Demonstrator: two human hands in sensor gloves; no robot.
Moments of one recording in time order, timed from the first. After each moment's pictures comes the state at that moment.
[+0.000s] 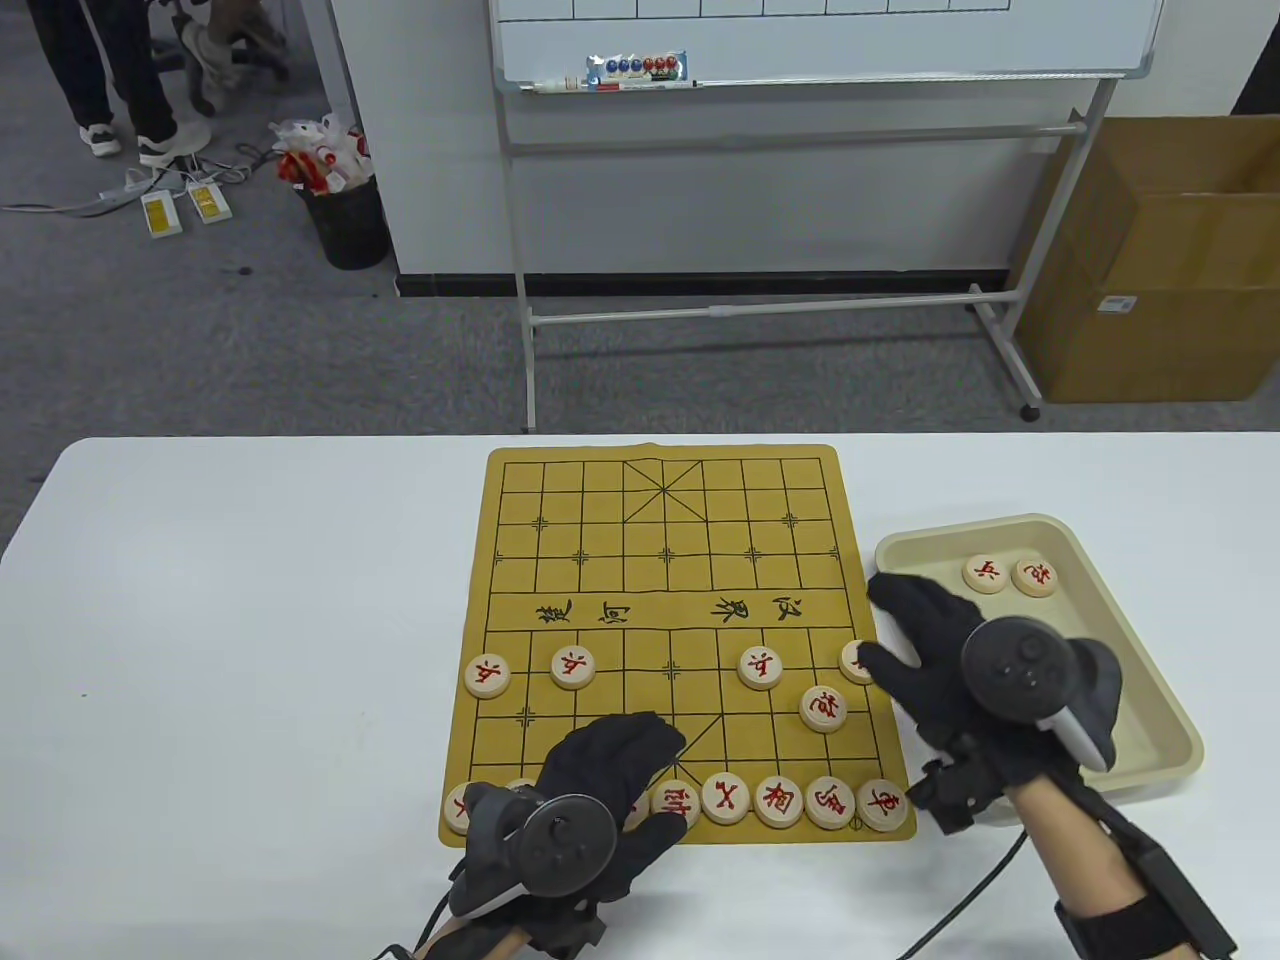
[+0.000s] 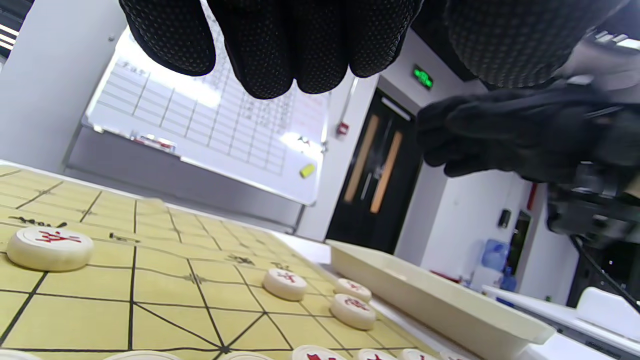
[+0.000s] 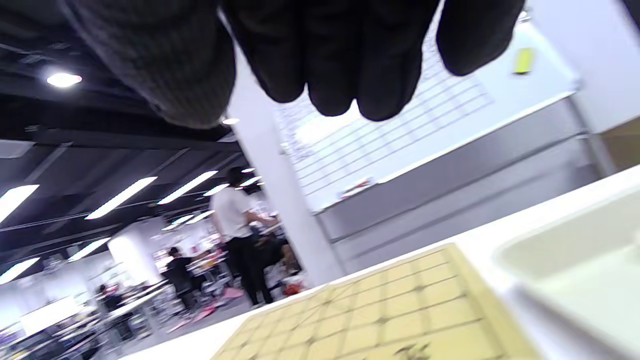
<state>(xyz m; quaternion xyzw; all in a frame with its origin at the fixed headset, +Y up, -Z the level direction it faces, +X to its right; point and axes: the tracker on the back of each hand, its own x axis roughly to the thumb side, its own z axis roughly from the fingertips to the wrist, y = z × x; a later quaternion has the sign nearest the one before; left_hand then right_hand) -0.105 -0.680 -0.267 0.11 -0.25 0.20 0.94 0.256 -0.609 -0.370 0.06 -0.11 0.95 0.27</state>
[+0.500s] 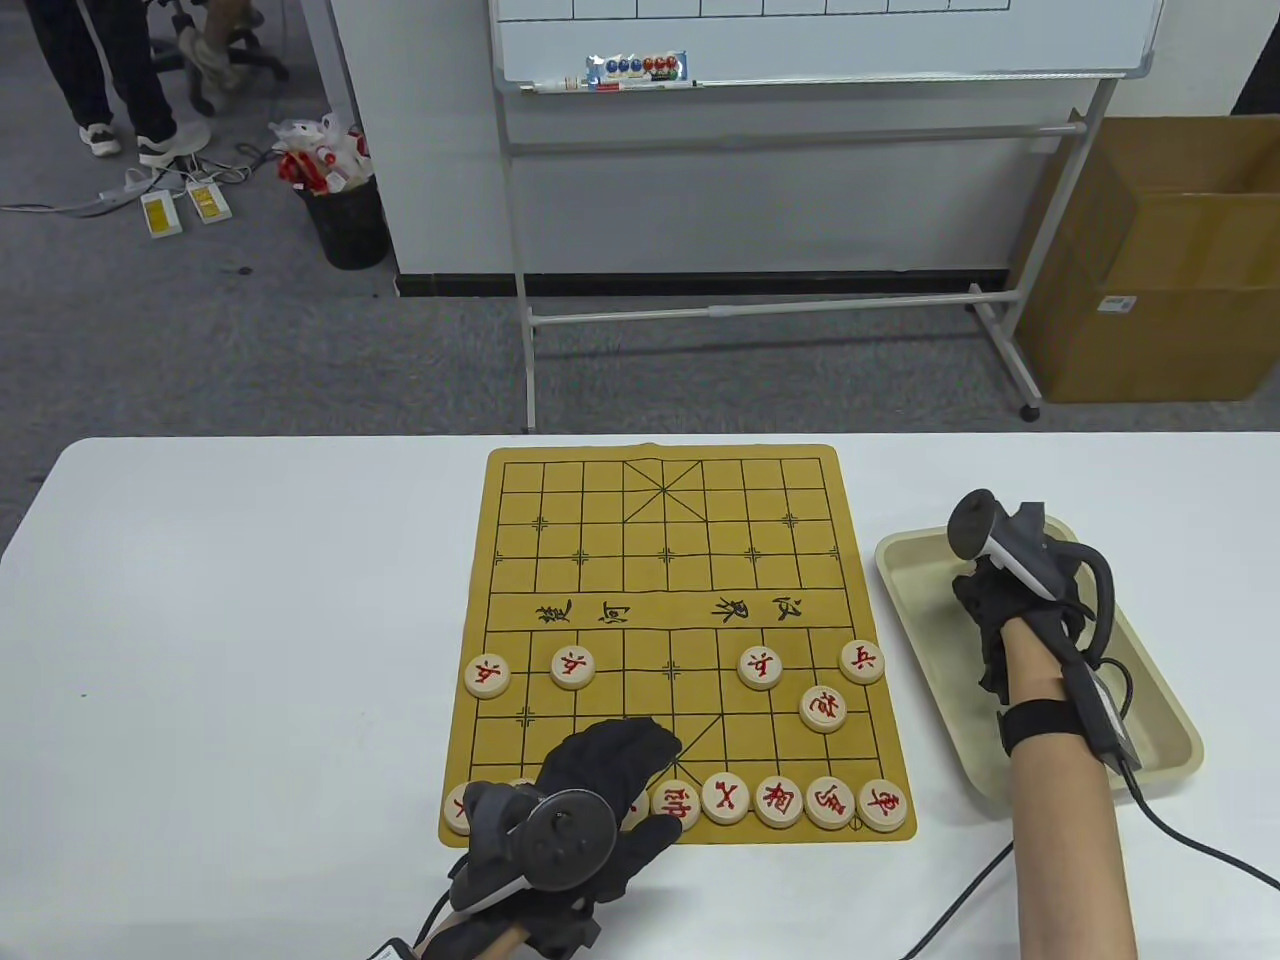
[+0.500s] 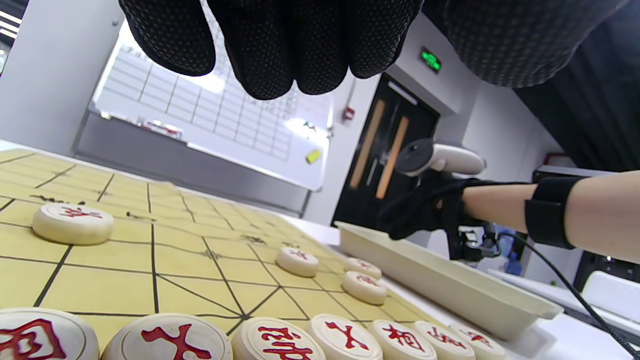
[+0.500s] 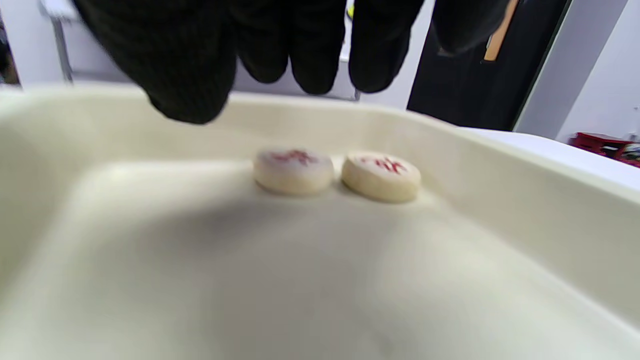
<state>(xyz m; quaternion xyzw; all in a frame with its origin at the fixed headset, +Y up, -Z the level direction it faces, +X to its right) -0.106 -0.691 -0.273 0.09 -0.24 0.19 0.95 0.321 -0.720 -0.525 -0.16 0.09 0.98 -0.06</state>
